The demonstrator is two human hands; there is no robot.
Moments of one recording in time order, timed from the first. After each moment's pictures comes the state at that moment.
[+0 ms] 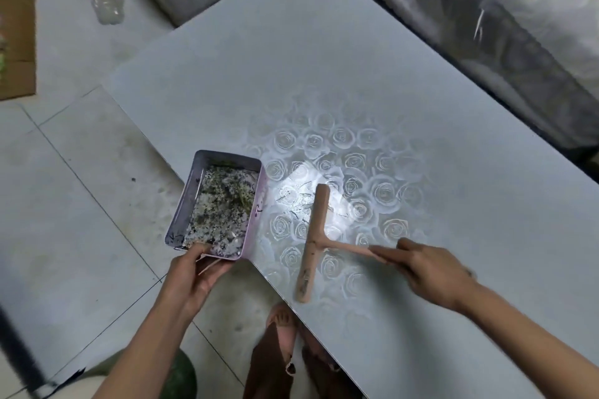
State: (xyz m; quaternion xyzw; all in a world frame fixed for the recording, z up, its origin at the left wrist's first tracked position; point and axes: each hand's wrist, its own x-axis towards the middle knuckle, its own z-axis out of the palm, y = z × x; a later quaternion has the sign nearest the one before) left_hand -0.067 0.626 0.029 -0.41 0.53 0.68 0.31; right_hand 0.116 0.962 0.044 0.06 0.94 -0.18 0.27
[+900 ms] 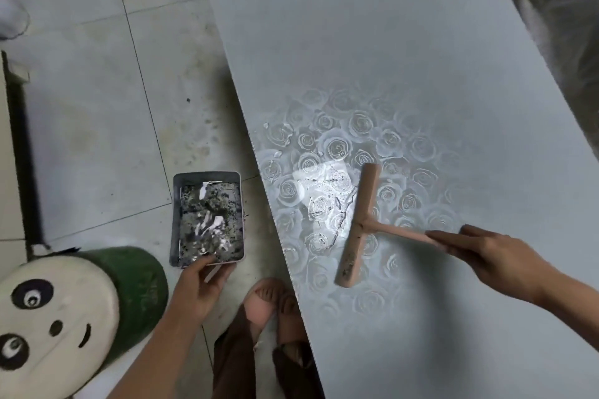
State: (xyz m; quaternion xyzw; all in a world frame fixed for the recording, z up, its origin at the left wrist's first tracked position) left_hand 0.034 0.577 -0.056 -0.60 0.30 0.73 0.14; right_hand 0.022 1.014 0.060 -0.06 0.93 -0.10 0.34
